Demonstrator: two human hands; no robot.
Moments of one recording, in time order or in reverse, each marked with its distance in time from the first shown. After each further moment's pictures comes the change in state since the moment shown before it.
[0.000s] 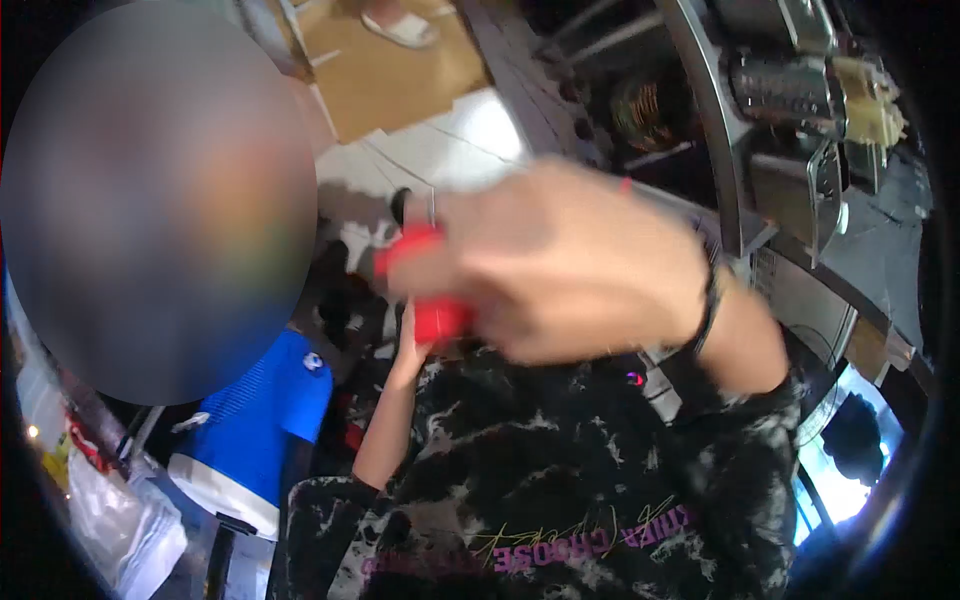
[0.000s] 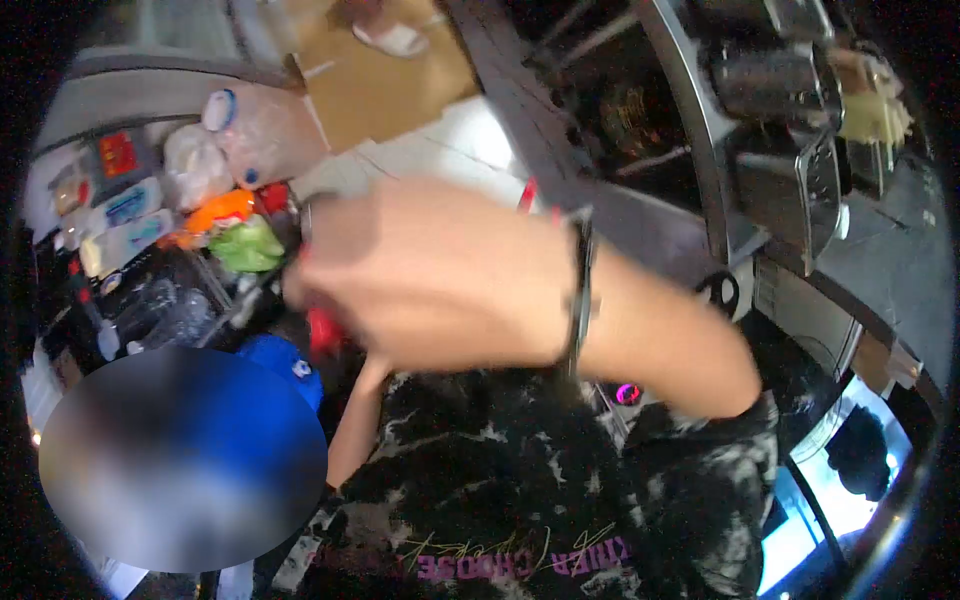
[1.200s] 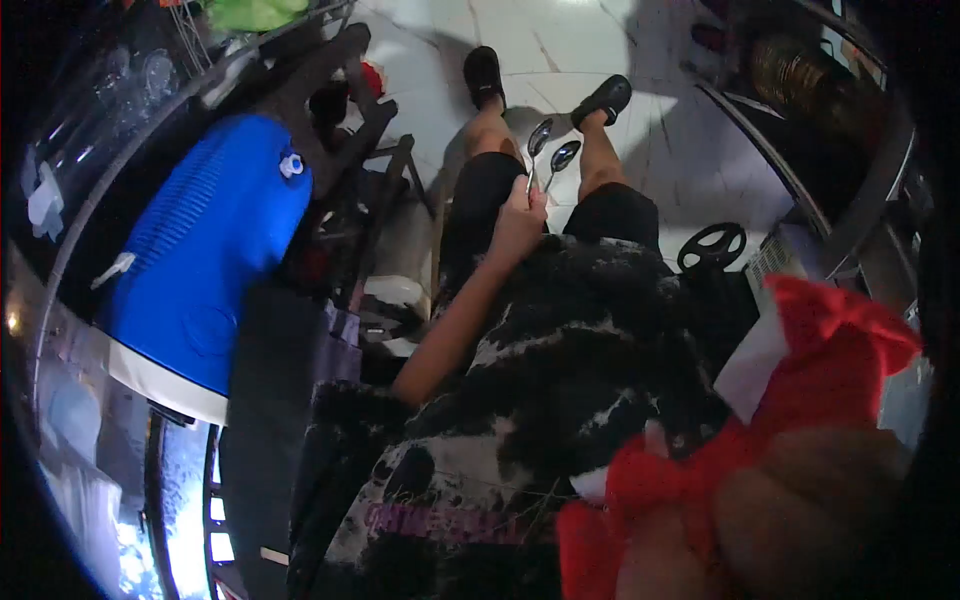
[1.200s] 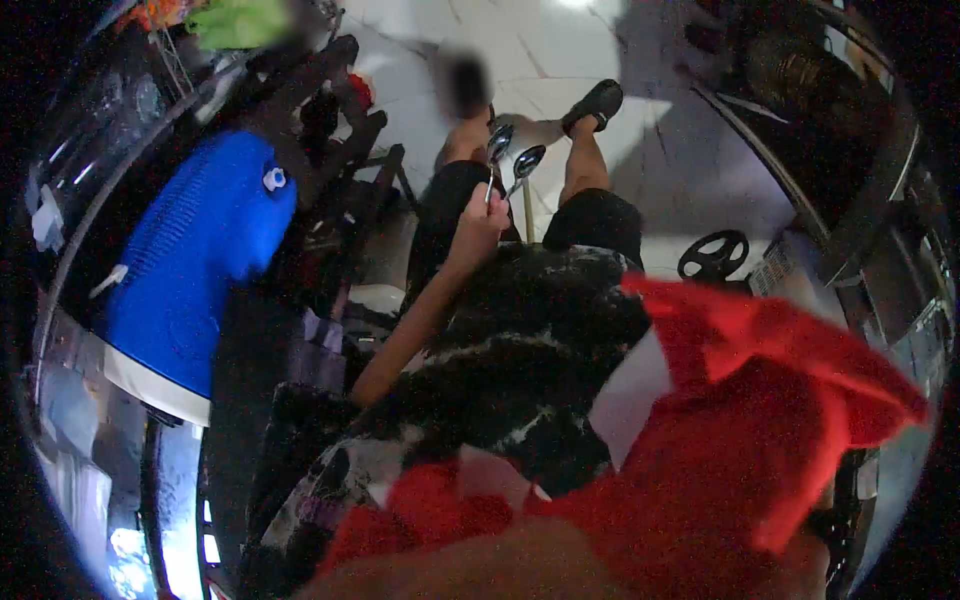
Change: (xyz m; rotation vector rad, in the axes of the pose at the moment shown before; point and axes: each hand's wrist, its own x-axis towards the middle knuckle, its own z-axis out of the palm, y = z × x) left_hand -0.086 -0.070 0.066 -0.161 -0.055 -0.615; right_hand -0.105 -0.112 0.073 0.337 -0.295 0.861
